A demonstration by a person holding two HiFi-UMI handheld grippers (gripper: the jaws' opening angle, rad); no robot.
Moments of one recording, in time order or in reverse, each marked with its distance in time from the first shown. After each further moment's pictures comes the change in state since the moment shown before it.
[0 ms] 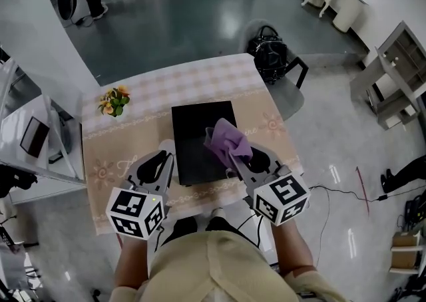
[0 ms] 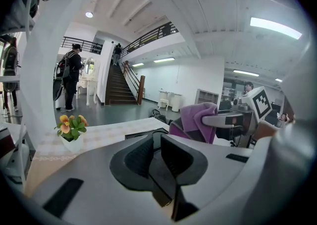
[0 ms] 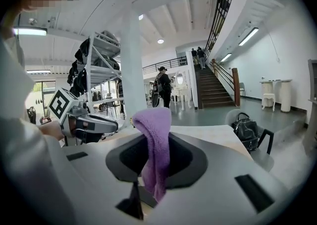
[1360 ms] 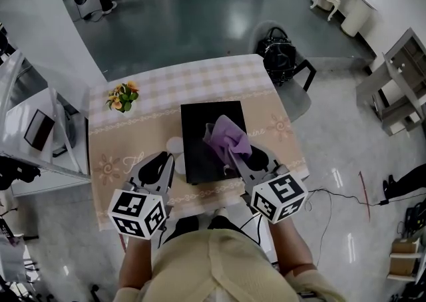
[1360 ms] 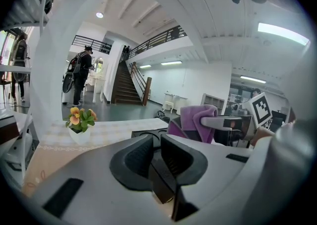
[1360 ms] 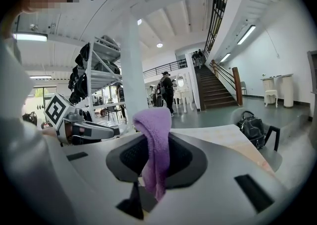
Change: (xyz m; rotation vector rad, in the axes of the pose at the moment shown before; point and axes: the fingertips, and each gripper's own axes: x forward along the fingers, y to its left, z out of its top) left arm -0.012 0.017 -0.011 -0.080 -0.028 0.048; right arm 0.020 0.011 0.000 0.036 -0.047 0.027
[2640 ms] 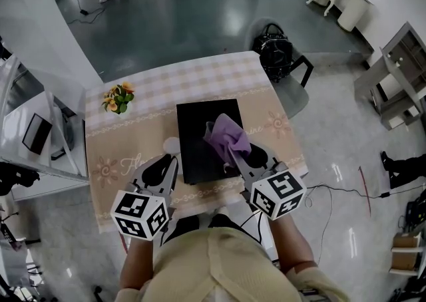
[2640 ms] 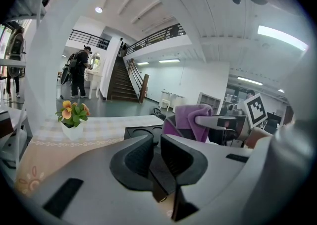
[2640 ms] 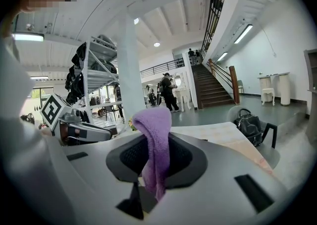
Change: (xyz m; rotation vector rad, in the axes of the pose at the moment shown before) left arm 0.010 -0.012 -0.010 -0.014 0.028 -0.049; right arm 0.002 -0.012 -0.008 0.019 0.007 -0.026
